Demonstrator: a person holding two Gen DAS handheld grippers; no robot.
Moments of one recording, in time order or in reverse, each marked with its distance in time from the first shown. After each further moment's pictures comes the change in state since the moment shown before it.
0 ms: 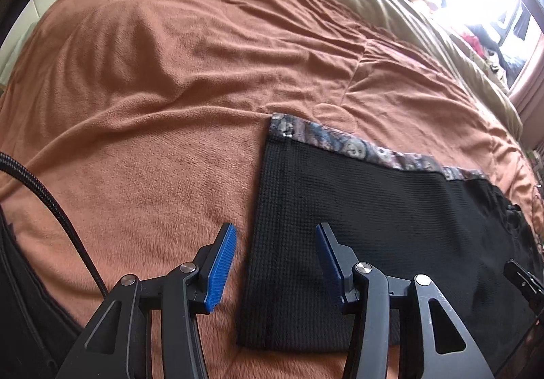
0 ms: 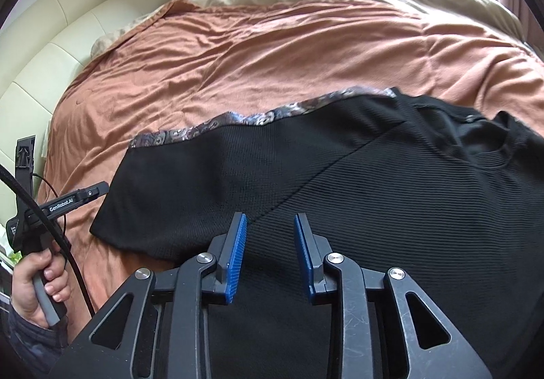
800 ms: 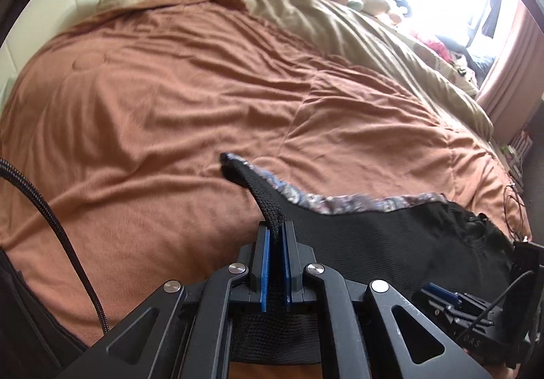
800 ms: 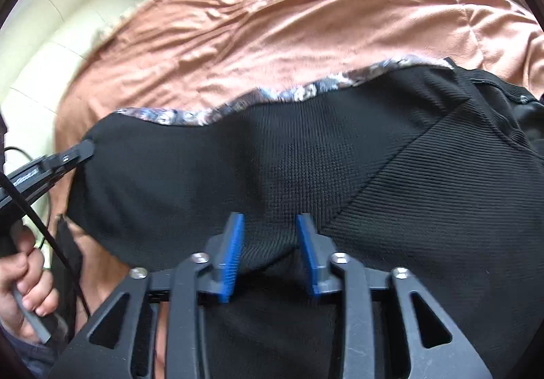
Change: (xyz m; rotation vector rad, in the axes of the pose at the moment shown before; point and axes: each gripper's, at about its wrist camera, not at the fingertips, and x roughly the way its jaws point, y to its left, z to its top) left arm -0.057 -0.055 0.039 0.084 -0.096 -0.113; right arm 0.054 0.015 0.023 0.067 0.088 0.104
